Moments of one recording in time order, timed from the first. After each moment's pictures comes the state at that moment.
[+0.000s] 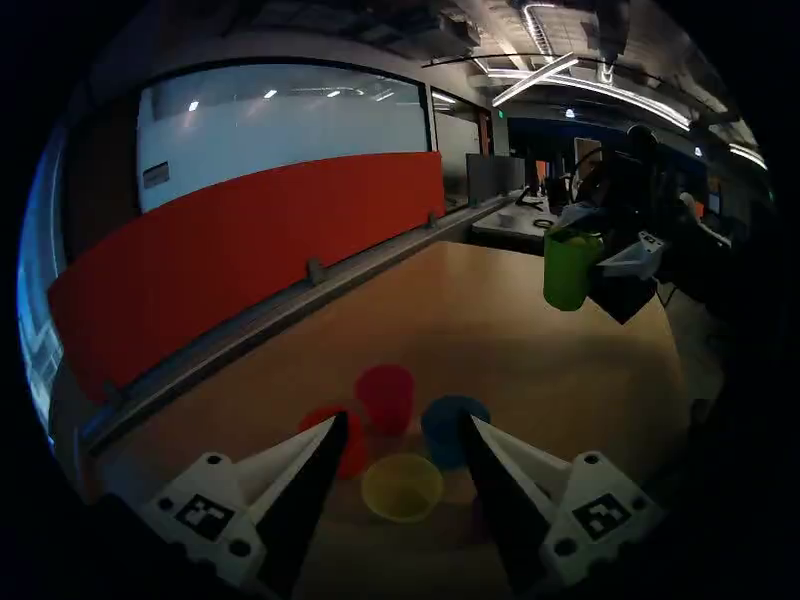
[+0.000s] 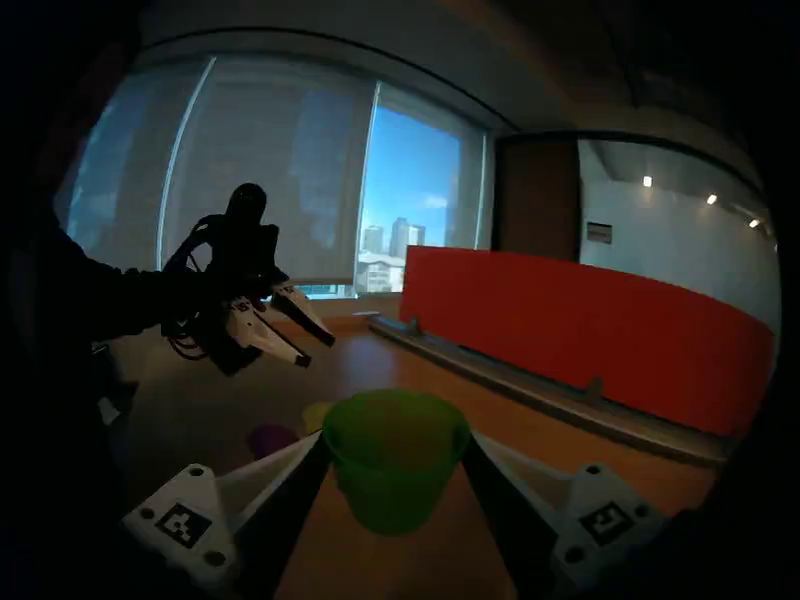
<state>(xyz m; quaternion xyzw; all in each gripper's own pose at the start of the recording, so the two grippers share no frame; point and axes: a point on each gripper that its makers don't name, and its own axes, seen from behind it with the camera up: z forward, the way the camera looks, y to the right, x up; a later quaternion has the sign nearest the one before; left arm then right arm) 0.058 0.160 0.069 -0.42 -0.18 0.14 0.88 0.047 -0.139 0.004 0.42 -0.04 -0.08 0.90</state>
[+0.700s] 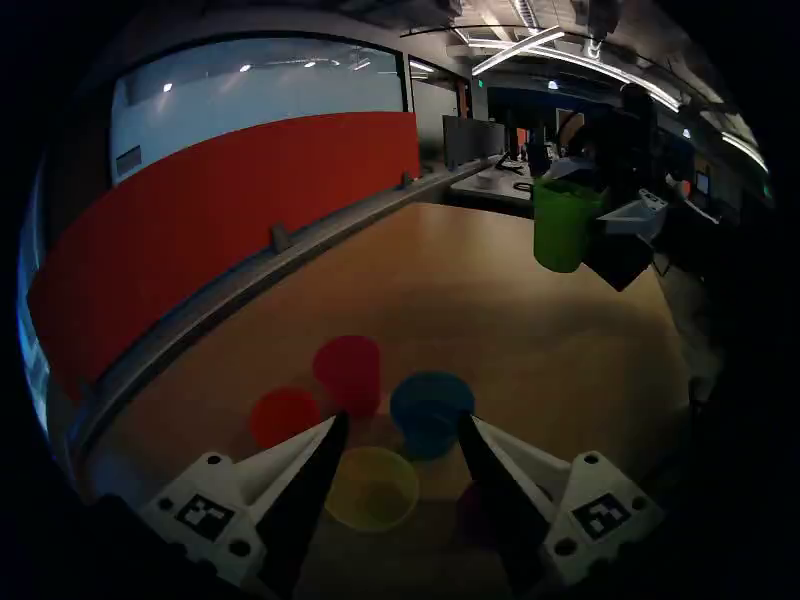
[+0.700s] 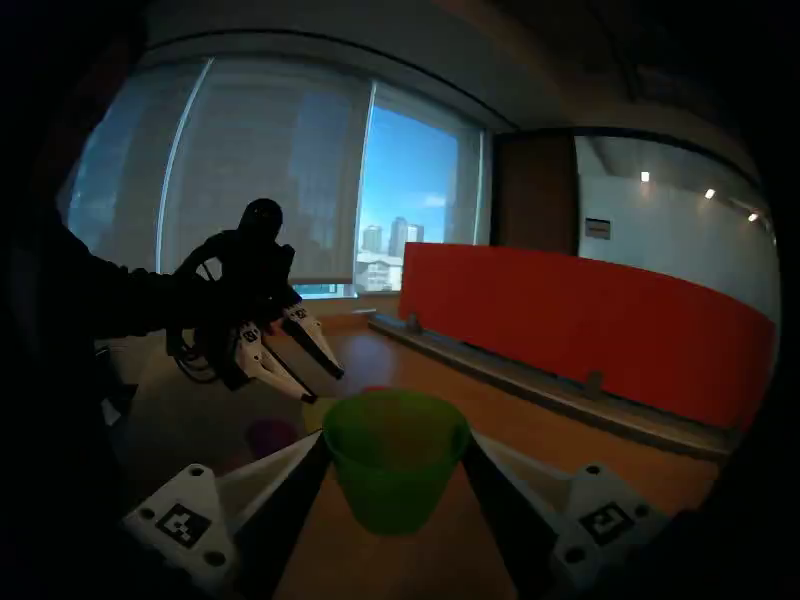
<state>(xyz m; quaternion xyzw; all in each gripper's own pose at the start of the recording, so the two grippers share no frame) 0.005 0.192 0.064 -0.45 -0.23 0.17 0.85 0.035 -0.130 0.006 0.42 -0.05 -0.07 0.90</state>
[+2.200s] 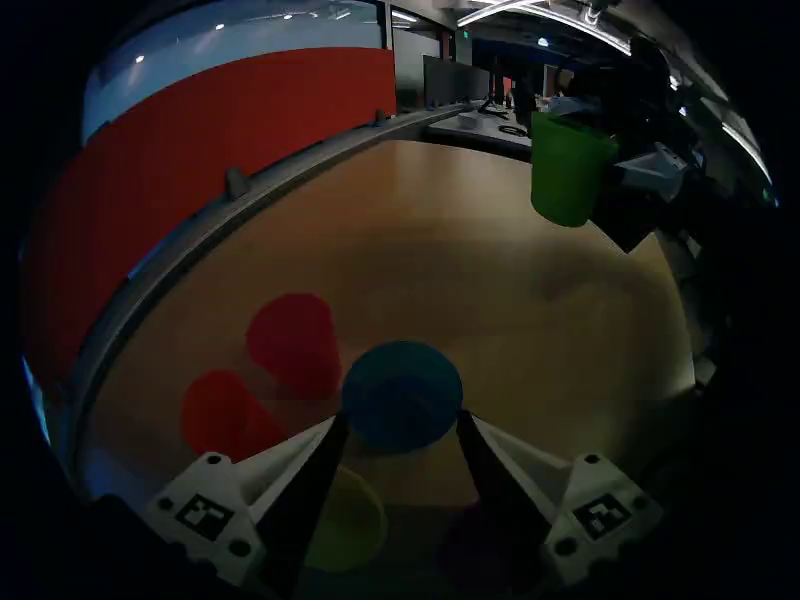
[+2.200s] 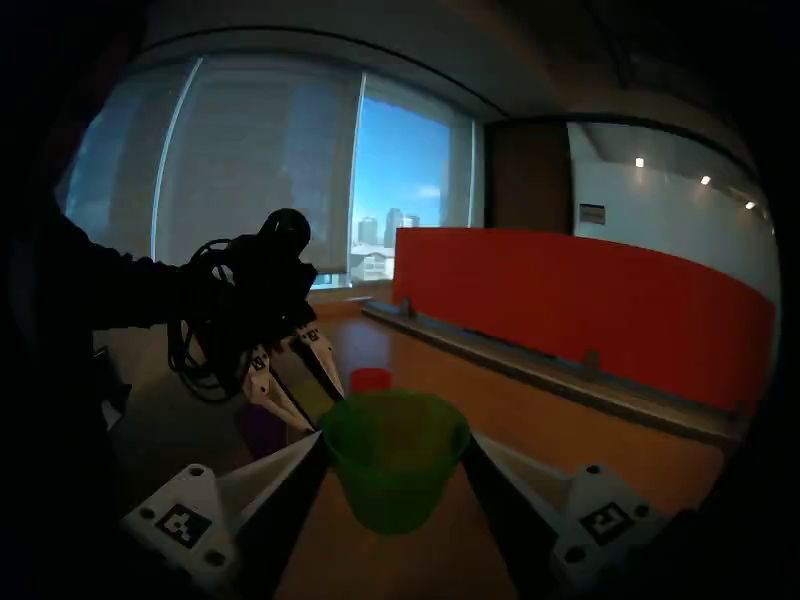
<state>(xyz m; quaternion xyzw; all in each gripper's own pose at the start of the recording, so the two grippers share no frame) -0.062 0.239 0.069 -0.47 -0.31 0.21 0.80 0.011 -0.118 0.016 0.42 -0.07 -0.07 0.90</state>
